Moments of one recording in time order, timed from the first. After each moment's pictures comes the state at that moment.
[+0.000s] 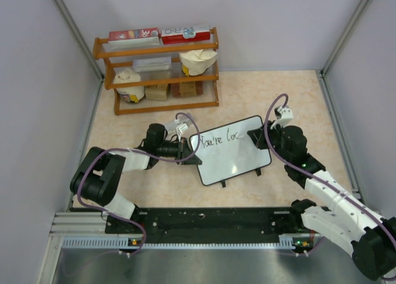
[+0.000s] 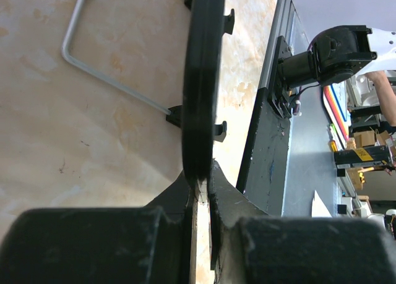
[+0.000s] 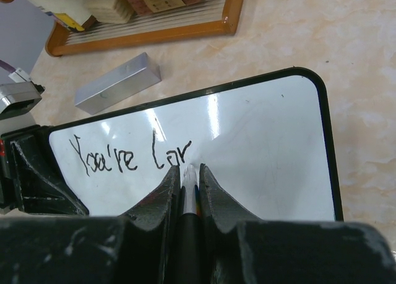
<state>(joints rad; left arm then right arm) -0.37 1.56 0.54 0.45 1.06 -0.42 0.45 0.86 0.54 0.07 -0.03 0.45</state>
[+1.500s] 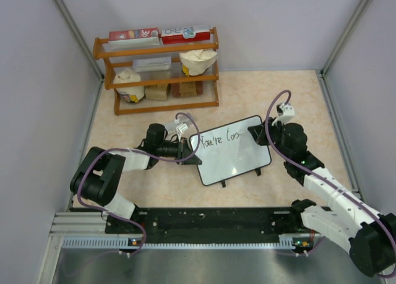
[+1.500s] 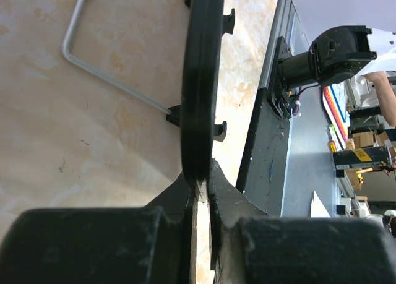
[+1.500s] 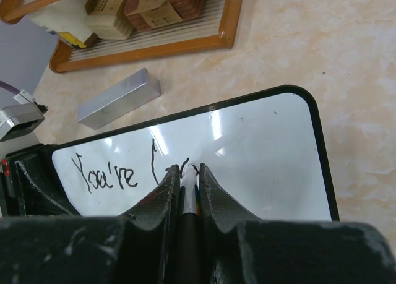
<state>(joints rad) -0.37 1.56 0.54 0.45 1.06 -0.42 0.42 0.90 0.55 0.12 -0.03 0.47</state>
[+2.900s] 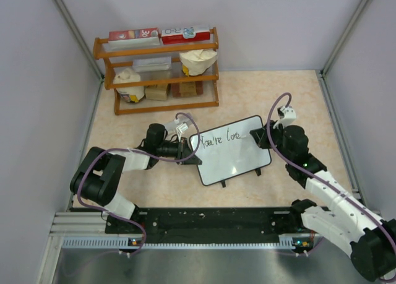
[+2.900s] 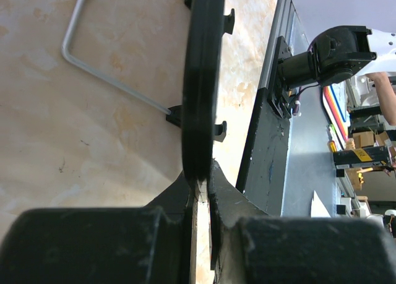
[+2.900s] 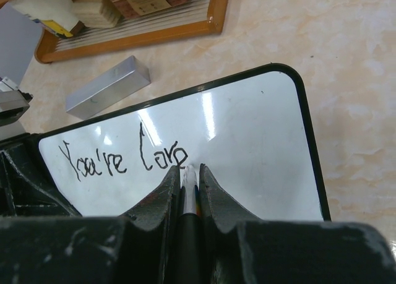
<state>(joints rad) -0.37 1.56 0.54 0.45 1.06 -0.42 0.42 0.86 0.54 0.04 -0.03 0.46</state>
